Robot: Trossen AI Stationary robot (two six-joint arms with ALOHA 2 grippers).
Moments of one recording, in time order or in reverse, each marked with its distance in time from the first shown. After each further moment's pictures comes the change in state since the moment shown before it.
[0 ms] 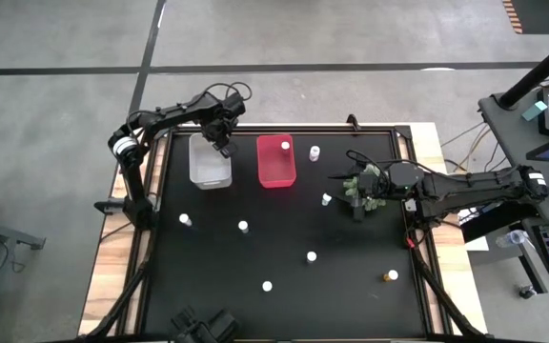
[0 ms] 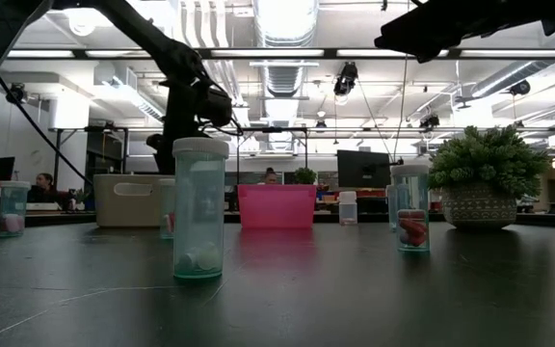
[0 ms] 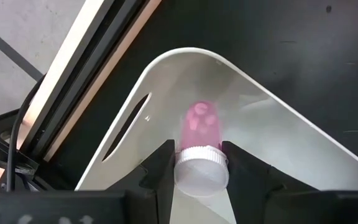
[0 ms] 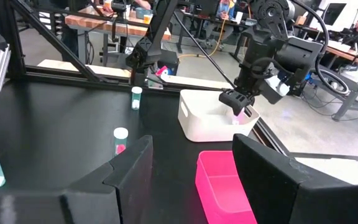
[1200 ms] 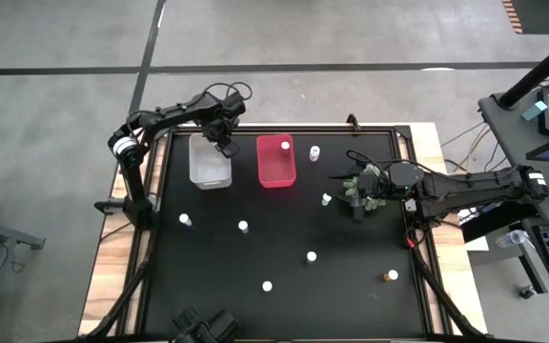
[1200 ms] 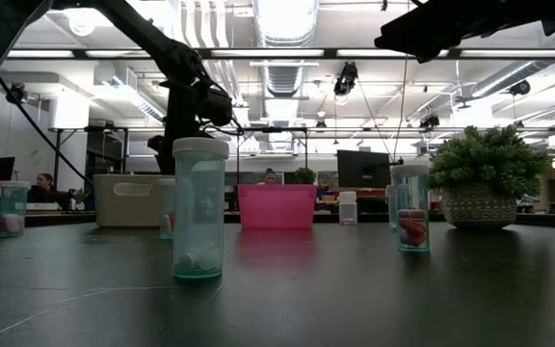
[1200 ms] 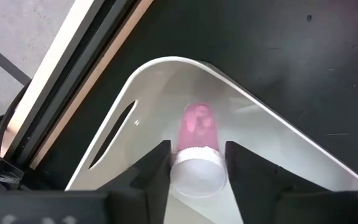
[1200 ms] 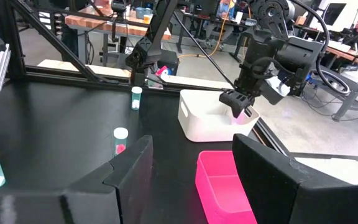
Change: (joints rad) left arm 0.000 0.000 -0.001 0.015 0.043 0.000; right arm 0.000 0.000 0.000 0.000 0.000 0.000
